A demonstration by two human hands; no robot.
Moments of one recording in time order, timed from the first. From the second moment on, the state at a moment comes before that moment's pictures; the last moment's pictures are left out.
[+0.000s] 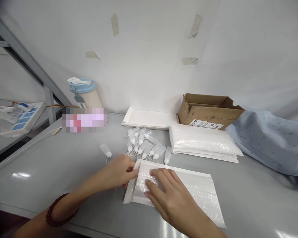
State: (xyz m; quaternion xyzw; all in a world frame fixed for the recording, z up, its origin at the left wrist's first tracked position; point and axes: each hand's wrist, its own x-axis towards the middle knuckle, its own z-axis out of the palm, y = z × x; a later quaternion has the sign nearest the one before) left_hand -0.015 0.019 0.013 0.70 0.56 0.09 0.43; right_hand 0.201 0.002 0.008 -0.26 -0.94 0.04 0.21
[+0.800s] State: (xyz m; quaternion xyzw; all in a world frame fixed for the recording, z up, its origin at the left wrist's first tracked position) left_hand -0.006 0.017 0.024 0.71 0.56 0.12 0.42; right_hand 0.196 -0.005 0.004 -0.25 -0.95 0.00 0.21
